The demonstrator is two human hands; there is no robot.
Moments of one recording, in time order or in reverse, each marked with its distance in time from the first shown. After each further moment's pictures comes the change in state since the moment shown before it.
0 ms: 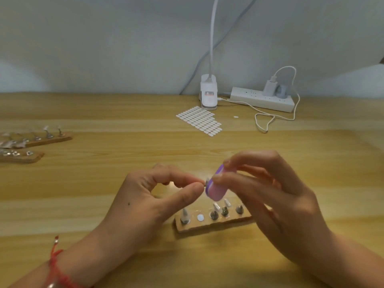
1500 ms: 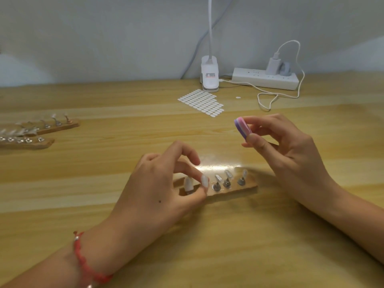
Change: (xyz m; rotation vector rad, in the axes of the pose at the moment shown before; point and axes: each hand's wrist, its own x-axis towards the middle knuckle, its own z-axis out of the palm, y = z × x) left_hand -0.016 0.010 0.013 0.623 -0.013 0.145; right_hand -0.002 0.025 -0.006 0.343 0.088 0.579
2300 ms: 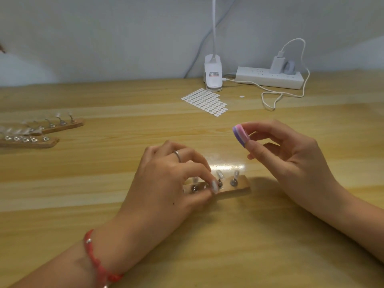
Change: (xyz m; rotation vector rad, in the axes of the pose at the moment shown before) left_hand 0.005 -0.009 0.005 0.138 0.026 0.197; right_hand -0.005 -0.011 0.005 0.024 -0.034 -0.012
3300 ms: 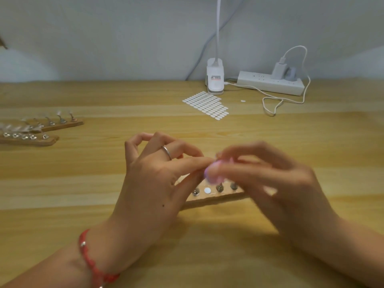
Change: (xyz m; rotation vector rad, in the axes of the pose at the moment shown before) left_hand 0.001 0.000 -0.010 0.040 0.222 0.062; right_hand -0.013 -0.014 0.013 -0.230 -0.126 -0.441
